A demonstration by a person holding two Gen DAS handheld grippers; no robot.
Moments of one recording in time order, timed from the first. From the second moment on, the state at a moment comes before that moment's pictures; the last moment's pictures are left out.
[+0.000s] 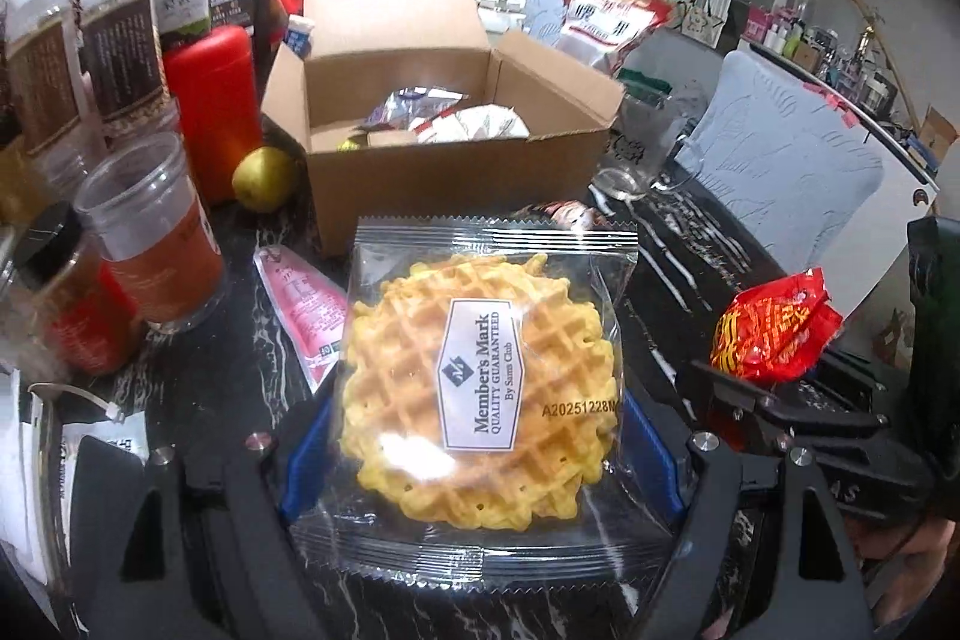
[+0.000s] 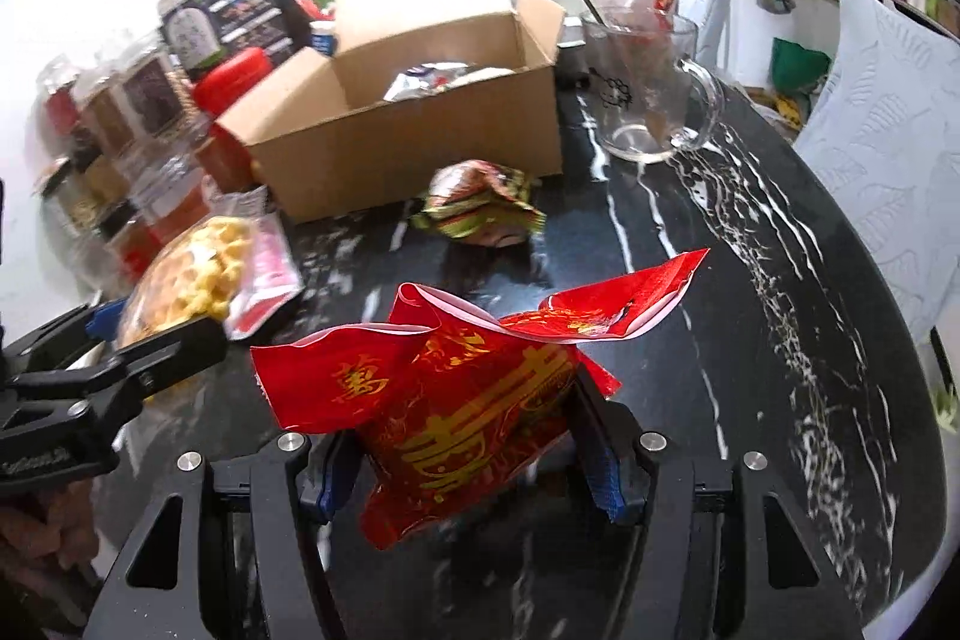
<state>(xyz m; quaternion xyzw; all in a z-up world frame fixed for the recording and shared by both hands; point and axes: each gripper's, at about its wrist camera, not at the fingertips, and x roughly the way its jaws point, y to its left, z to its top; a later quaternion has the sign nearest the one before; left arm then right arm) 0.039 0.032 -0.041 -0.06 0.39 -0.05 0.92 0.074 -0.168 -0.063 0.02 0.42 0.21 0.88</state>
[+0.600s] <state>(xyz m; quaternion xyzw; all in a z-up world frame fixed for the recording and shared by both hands) 0.023 0.038 0.034 -0.05 0.29 -0.05 0.95 0.038 -0.154 0.016 0.01 0.34 0.27 0.90</state>
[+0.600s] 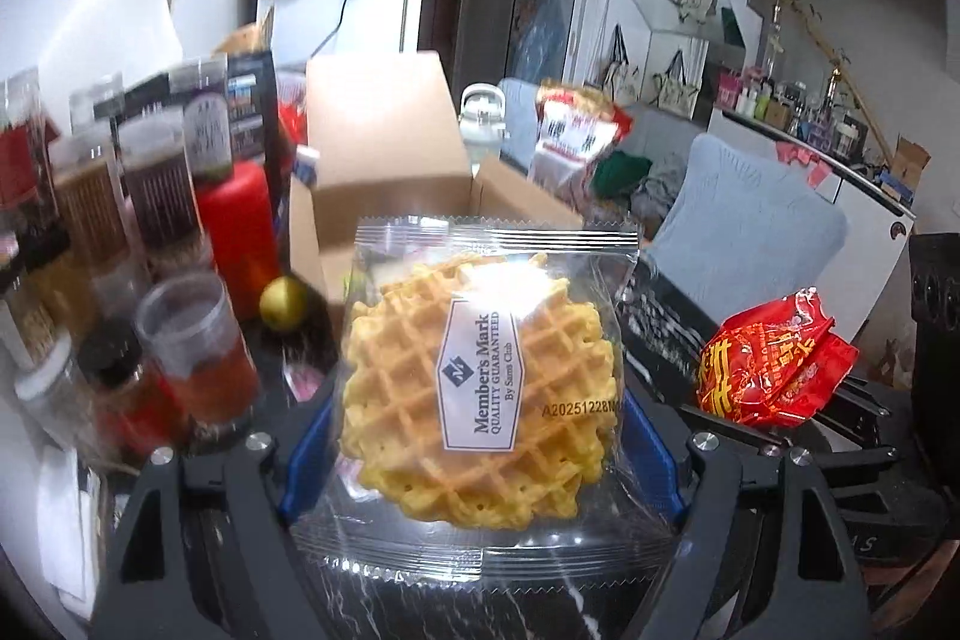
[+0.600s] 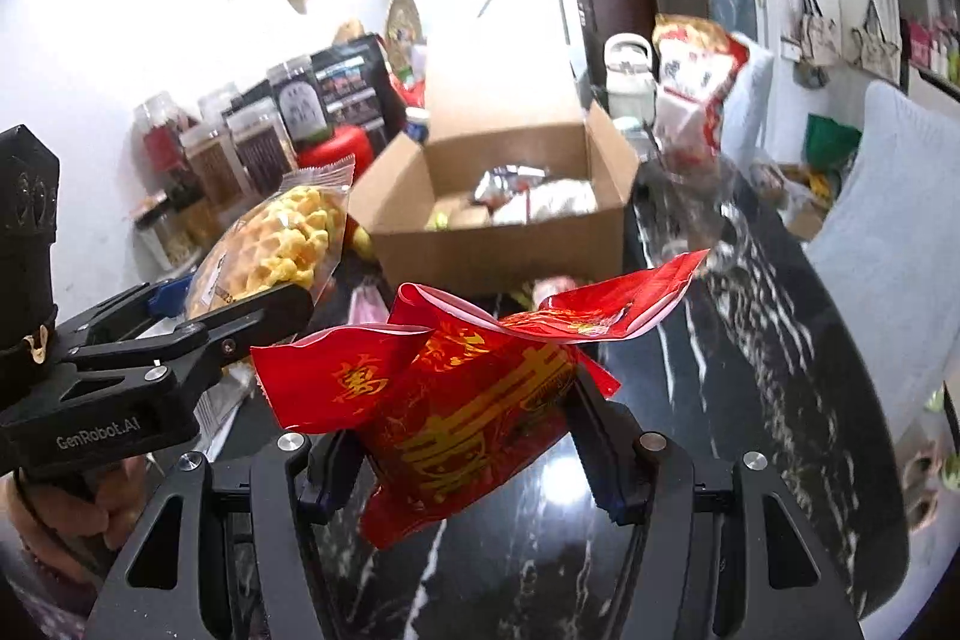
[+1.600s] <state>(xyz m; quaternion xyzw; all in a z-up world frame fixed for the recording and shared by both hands) 0.207 0.076 0.066 -0.05 0.26 -0.02 0.96 0.220 -0.114 0.058 -0.02 0.28 0.29 0.91</state>
